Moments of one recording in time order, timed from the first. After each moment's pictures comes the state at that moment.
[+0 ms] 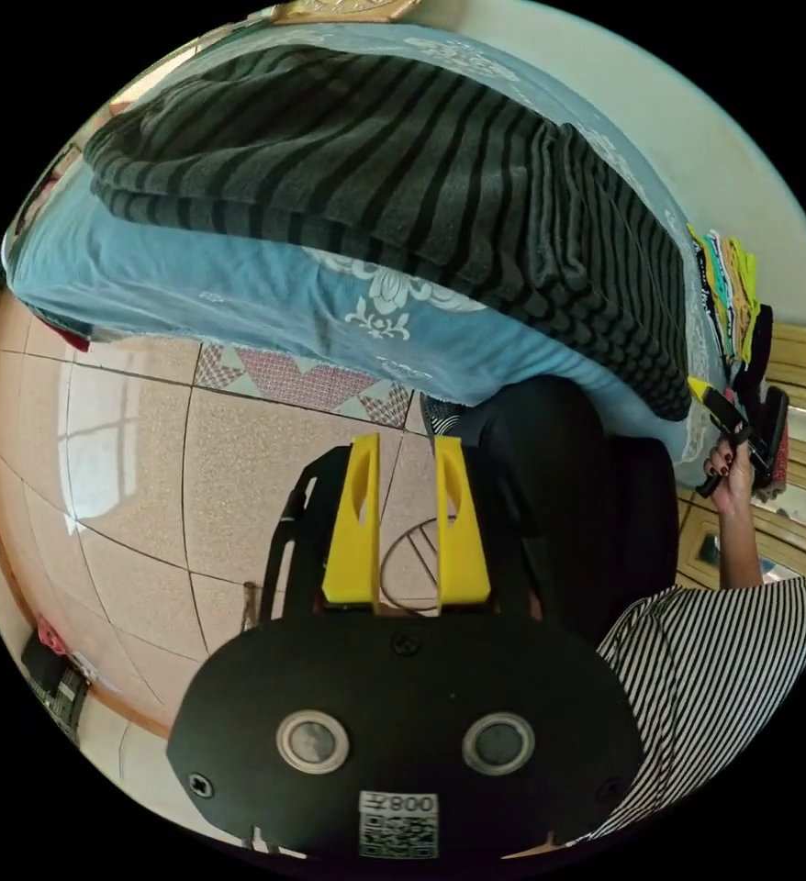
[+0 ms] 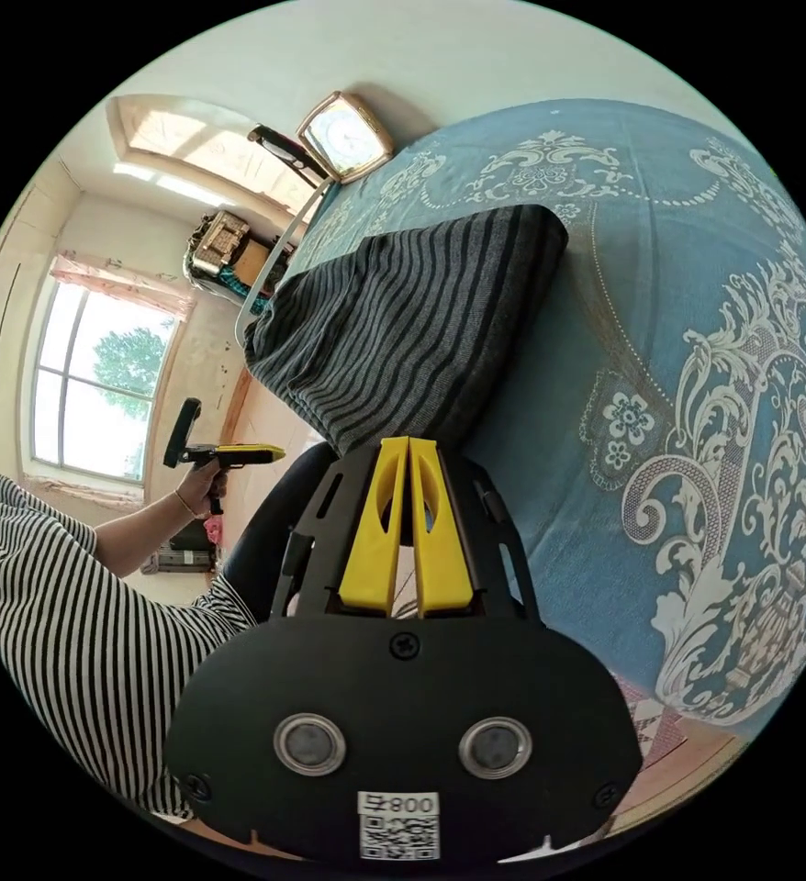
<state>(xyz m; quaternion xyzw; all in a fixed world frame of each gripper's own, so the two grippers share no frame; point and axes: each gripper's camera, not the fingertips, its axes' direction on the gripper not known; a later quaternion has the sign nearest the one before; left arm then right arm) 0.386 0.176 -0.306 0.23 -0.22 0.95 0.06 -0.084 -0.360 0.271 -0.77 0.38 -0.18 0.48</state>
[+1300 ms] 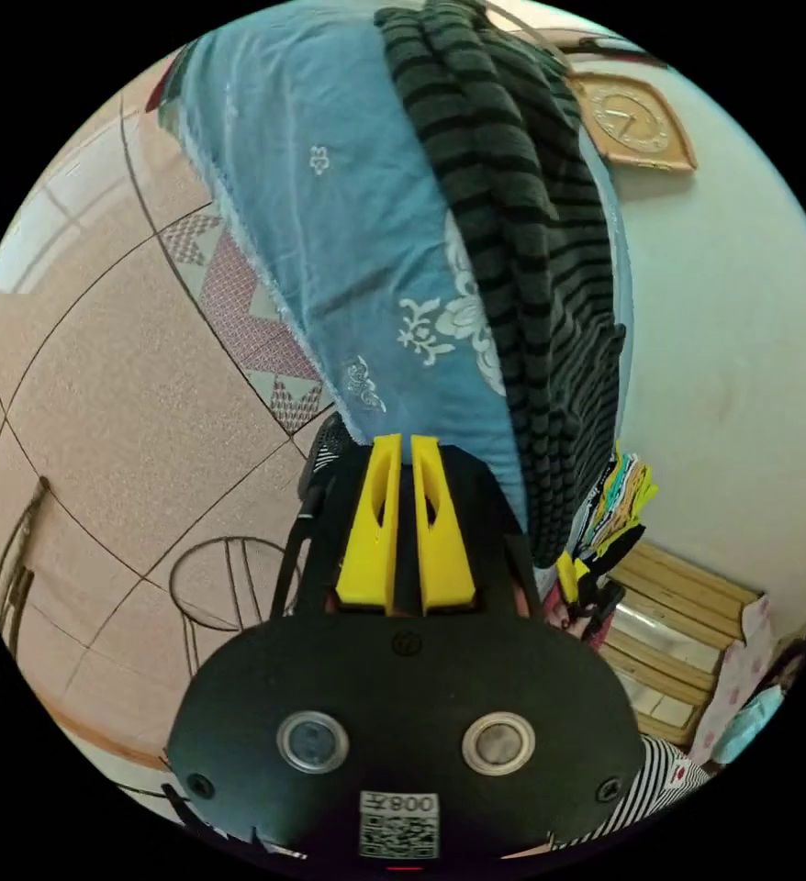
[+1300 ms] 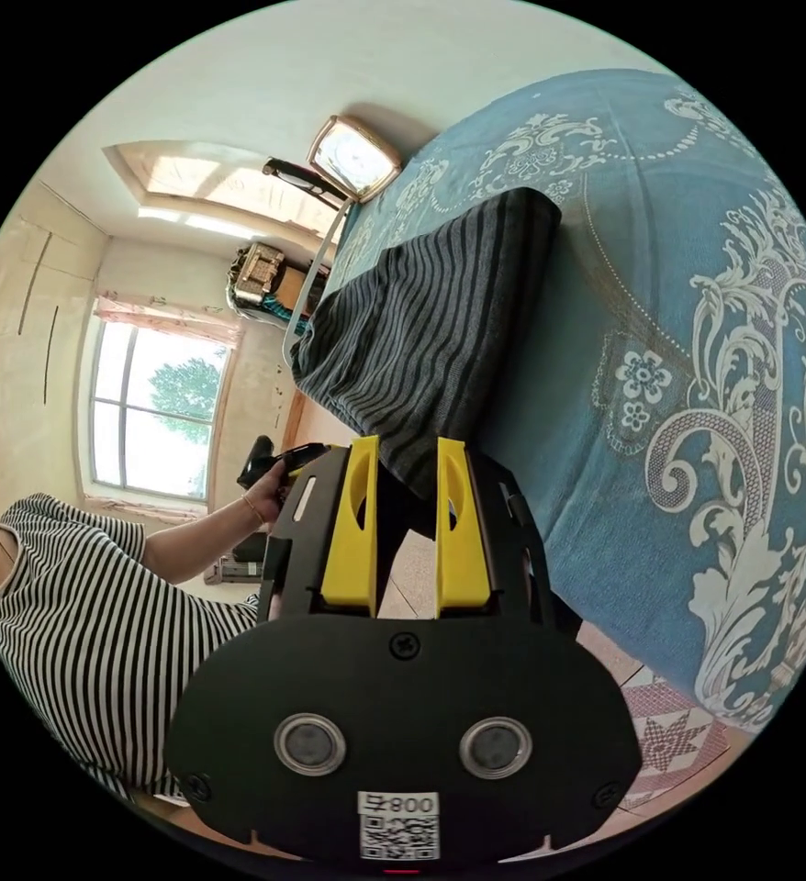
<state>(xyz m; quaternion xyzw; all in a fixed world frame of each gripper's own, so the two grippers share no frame) 0.494 0.064 -0.326 0.04 -0.04 0.94 0.35 -0.117 -0.408 0.228 -0.77 0.34 -0.11 0.52</state>
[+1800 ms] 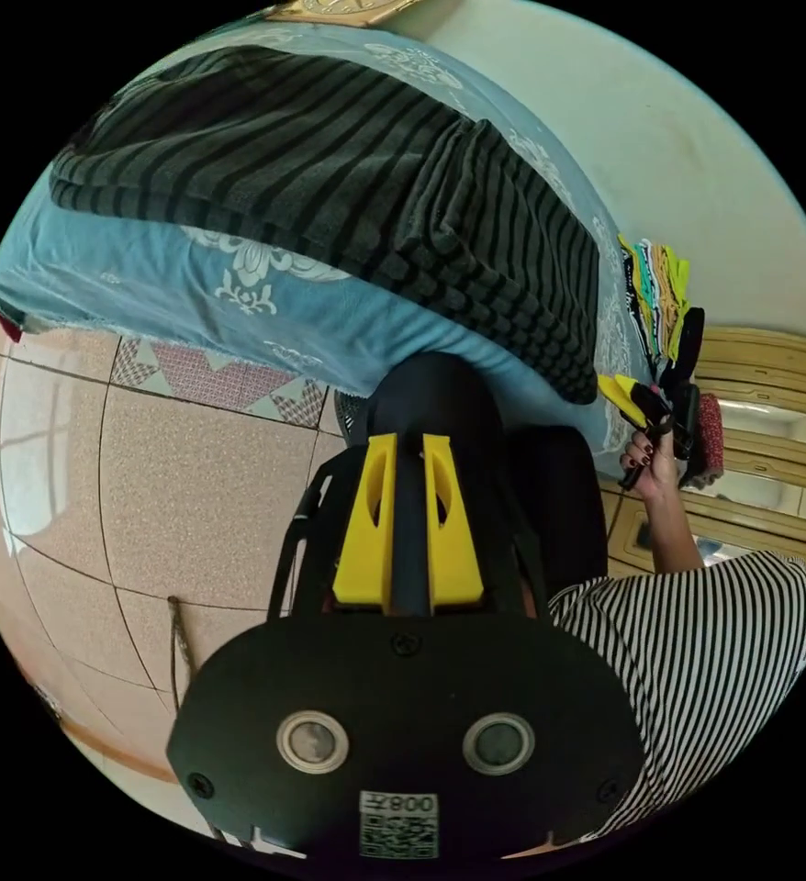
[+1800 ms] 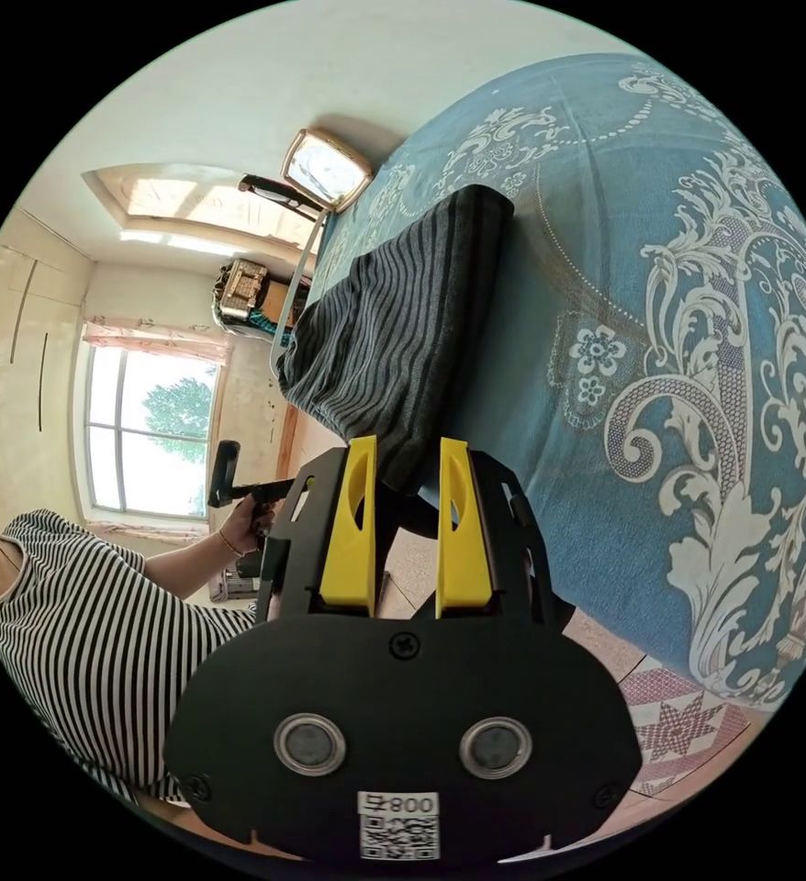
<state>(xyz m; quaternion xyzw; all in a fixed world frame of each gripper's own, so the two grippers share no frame) 0.414 0.060 -0.270 0.10 -0.18 0.97 0.09 -0.106 -0.441 0.214 -0.76 0.37 -0.09 0.53</state>
